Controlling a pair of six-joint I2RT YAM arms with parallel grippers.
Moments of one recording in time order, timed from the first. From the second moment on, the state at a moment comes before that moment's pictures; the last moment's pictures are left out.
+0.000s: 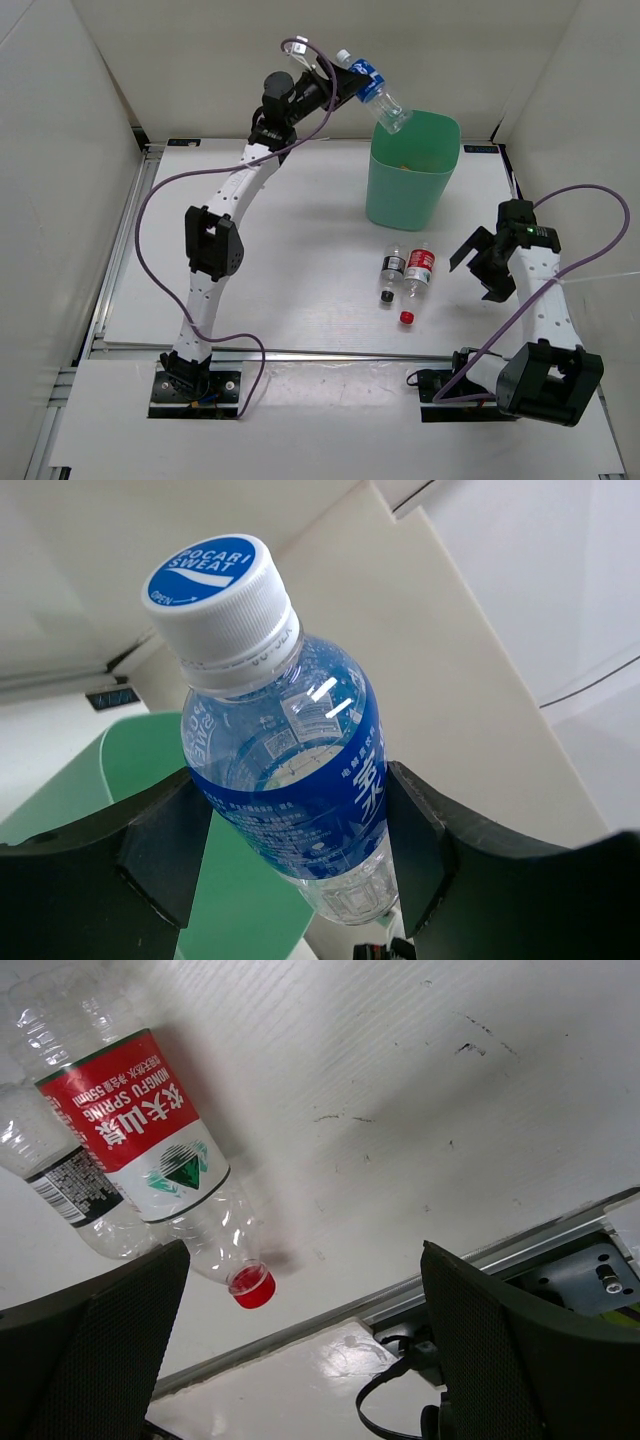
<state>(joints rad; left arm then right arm) -0.44 2.35 2.41 0.23 0.48 -1.07 -0.15 1.15 0.99 -1.11 -0.01 0.57</state>
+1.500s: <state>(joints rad) -0.57 1.35 1.48 -0.18 -0.12 -0.30 -0.03 1.32 1.19 -1.15 -0.13 0.57</state>
